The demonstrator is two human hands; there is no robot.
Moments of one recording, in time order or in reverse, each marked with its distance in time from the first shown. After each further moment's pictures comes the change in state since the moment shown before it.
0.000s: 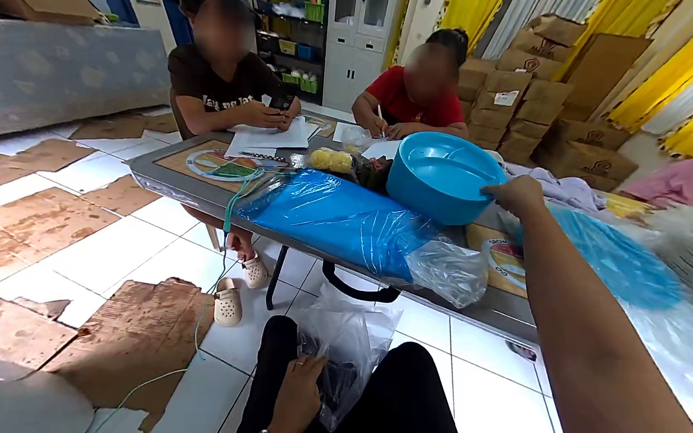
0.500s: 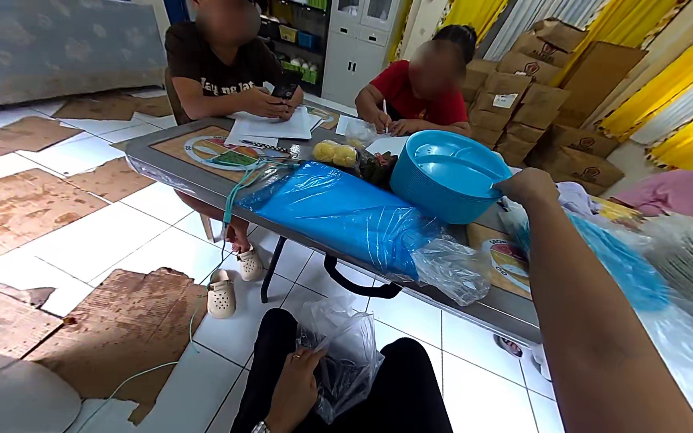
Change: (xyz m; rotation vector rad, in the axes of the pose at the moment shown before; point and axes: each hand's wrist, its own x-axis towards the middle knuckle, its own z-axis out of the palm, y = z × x) left_hand -0.002 -0.003 -0.002 -0.095 0.019 0.006; right_hand -0.015 -0.026 -0.017 -0.255 0.017 -0.010
